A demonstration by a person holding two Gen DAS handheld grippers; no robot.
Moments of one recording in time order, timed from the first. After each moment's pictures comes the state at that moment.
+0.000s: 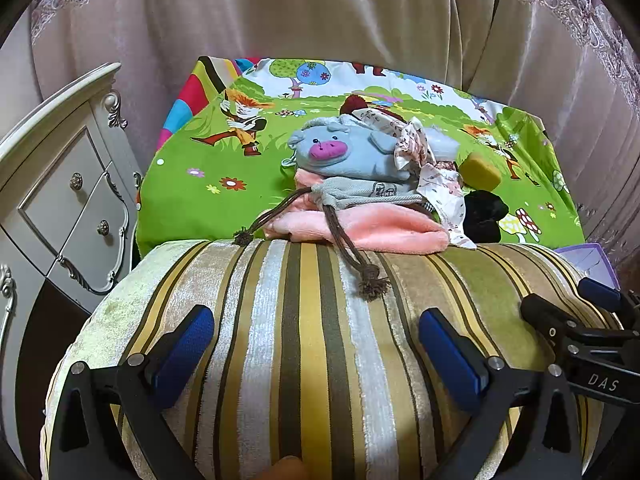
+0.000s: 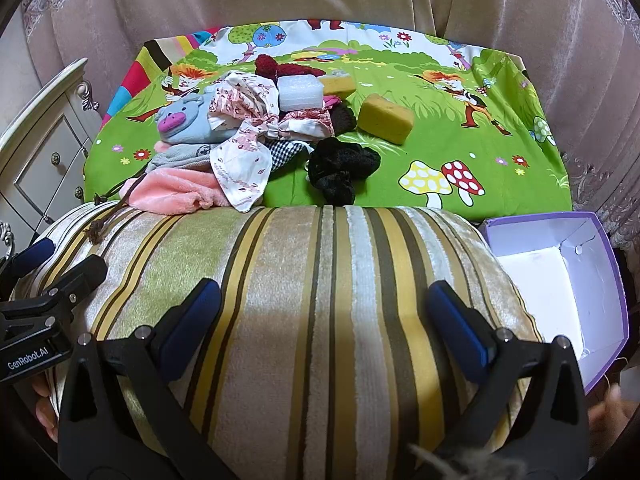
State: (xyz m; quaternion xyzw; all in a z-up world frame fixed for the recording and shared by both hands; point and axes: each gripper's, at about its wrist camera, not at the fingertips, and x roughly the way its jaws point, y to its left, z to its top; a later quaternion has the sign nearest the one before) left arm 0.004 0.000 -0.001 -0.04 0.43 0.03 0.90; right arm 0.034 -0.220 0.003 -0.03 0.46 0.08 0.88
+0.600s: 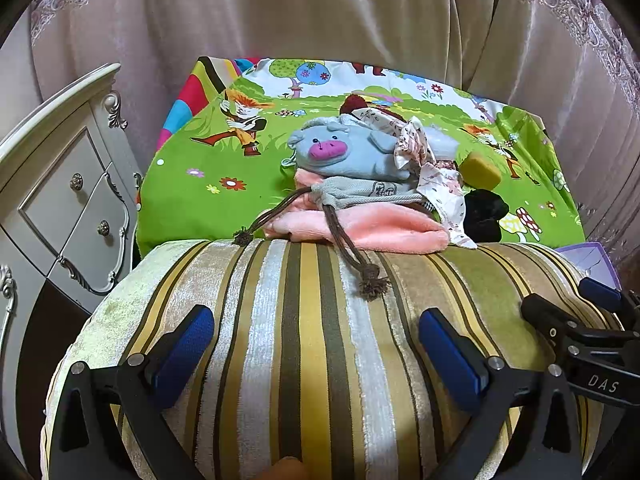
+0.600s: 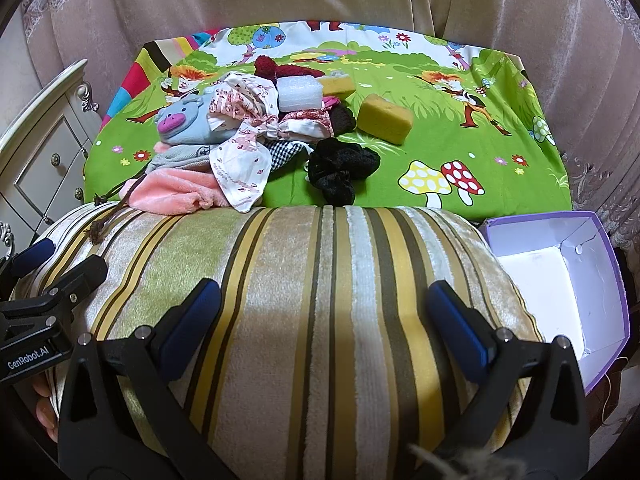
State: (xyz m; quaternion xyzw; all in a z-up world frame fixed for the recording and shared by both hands) left arm 0.002 -0.001 0.000 -0.04 0.43 0.03 0.90; right arm 0.033 -0.220 0.003 -0.03 0.46 0.08 0.89
